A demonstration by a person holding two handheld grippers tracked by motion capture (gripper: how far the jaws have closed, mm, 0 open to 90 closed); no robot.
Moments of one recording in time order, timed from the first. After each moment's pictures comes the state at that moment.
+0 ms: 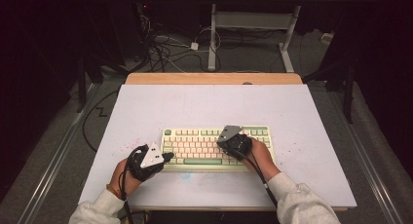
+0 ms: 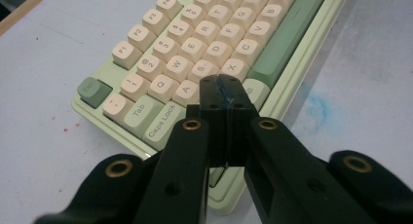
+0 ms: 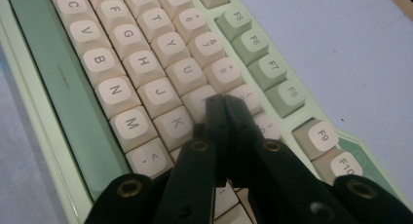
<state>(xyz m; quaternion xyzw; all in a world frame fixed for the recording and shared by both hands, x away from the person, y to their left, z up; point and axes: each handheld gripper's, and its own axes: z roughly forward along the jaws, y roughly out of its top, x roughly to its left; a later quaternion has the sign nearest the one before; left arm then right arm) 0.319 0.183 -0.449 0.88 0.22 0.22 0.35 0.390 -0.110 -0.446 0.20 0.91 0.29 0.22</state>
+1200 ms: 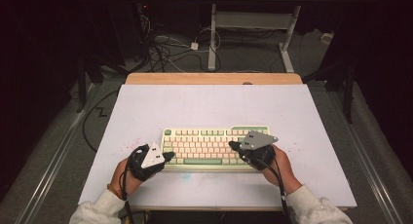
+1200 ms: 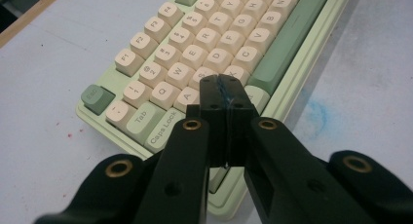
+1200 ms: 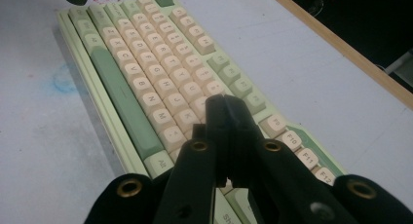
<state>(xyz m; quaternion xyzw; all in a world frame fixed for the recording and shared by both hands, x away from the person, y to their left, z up) 0.318 0.180 -0.446 0.88 0.22 0.22 0.35 0.344 -0.159 -0.413 0.20 0.86 0.40 0.25</state>
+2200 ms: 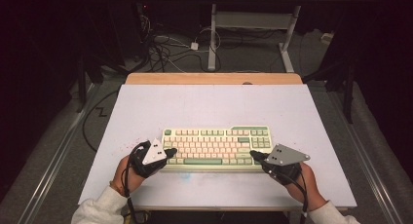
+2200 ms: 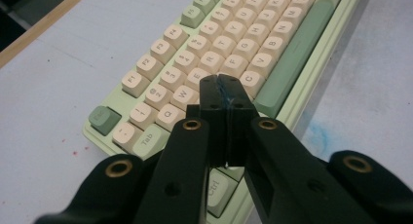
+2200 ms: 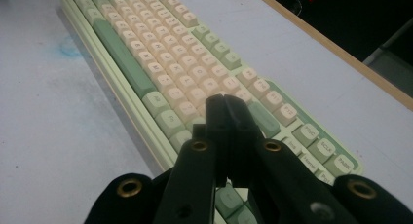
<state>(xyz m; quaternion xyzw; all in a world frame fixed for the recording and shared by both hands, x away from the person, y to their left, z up) 0.324 0.175 -0.437 0.87 0.22 0.23 0.37 0.308 -0.215 -0.416 0.22 0.85 0.41 0.27</state>
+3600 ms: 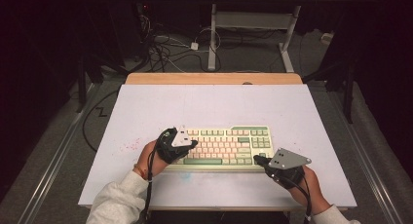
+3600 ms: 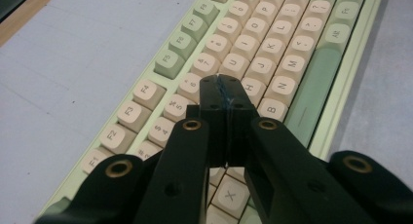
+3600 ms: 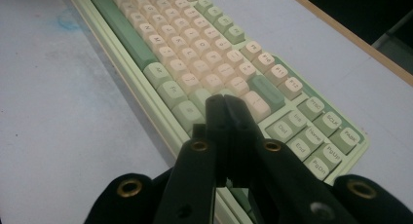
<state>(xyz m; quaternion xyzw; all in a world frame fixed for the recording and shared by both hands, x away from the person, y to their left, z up) 0.368 0.114 -0.433 0.90 0.20 0.19 0.34 0.303 -0.224 -0.426 0.22 0.86 0.39 0.26</state>
